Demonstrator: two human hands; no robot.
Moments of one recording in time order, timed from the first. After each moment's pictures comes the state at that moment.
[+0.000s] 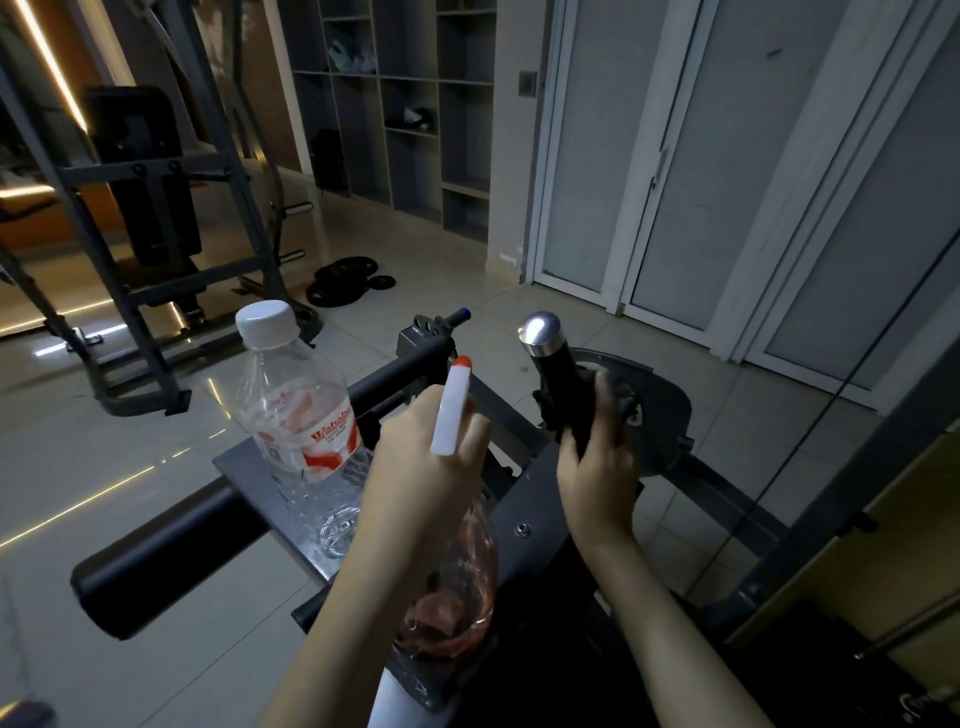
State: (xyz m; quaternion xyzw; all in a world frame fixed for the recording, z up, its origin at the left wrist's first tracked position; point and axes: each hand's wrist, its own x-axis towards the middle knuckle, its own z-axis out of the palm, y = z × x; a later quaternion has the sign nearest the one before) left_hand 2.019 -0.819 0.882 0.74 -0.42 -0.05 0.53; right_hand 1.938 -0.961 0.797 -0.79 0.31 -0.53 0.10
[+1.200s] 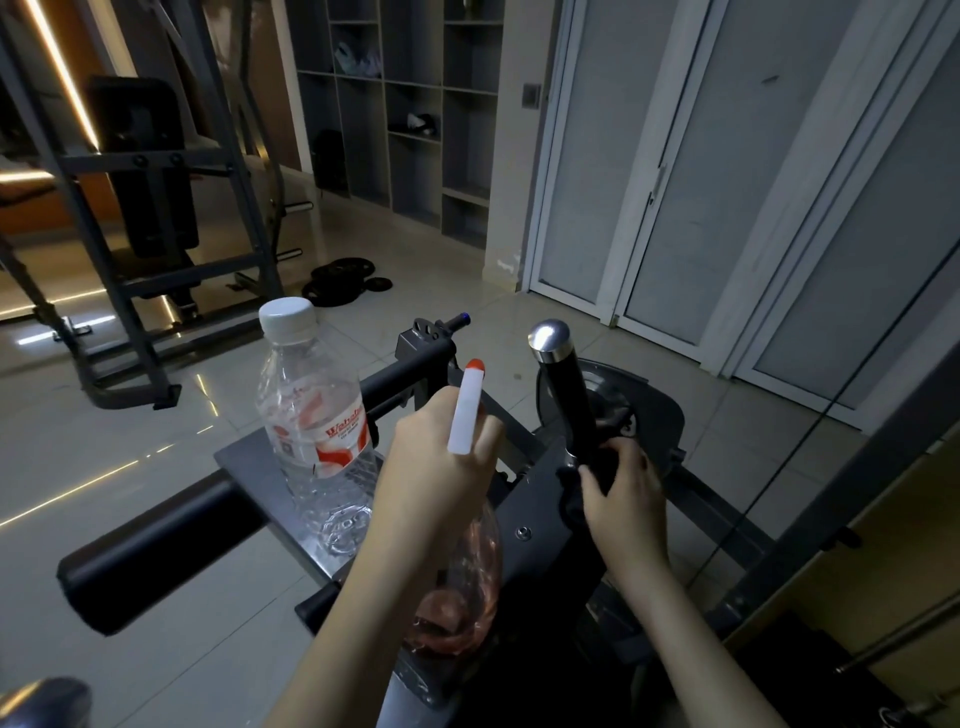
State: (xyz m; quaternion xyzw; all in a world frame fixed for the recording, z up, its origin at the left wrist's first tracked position) left_hand 2.013 -0.816 0.884 0.74 -0.40 -0.05 0.55; right_hand 1.899 -0.957 0.795 -0.80 0.43 -0.34 0.25
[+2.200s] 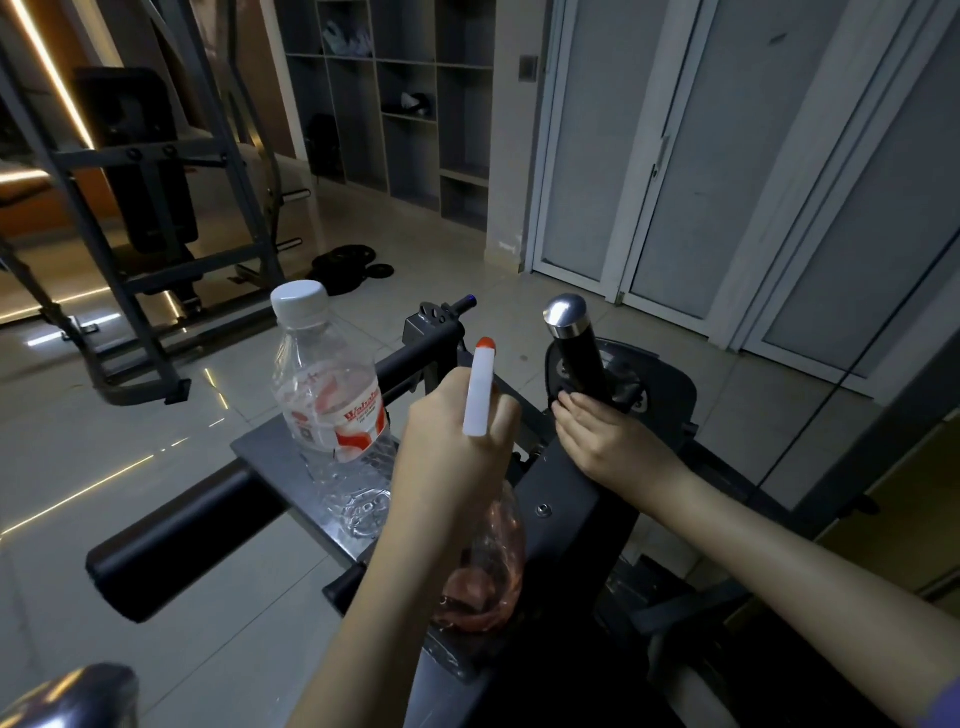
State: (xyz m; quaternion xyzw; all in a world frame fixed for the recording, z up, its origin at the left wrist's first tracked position) left_hand 2.014 -0.814 0.887 0.73 -0.40 -0.04 0.56; right_hand 1.922 -1.015 0.794 -0.88 -0.04 -0.19 -0.42
